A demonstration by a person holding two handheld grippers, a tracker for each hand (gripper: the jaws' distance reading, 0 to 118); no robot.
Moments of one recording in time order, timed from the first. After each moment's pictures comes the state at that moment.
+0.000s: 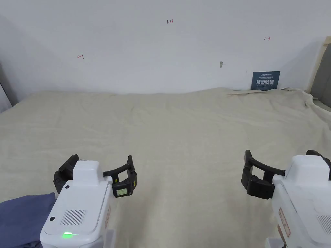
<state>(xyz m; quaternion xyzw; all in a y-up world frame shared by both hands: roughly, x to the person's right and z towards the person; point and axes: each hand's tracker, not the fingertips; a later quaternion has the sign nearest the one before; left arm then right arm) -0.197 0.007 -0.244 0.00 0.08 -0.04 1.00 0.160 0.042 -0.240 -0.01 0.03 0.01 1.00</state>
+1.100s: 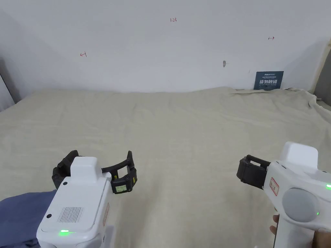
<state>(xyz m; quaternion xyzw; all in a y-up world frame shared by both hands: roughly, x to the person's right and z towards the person) -0.201 0.015 -0.240 0.01 0.08 -0.03 1.00 0.142 0.072 -0.268 -0.24 -0.05 -0.07 0.97</state>
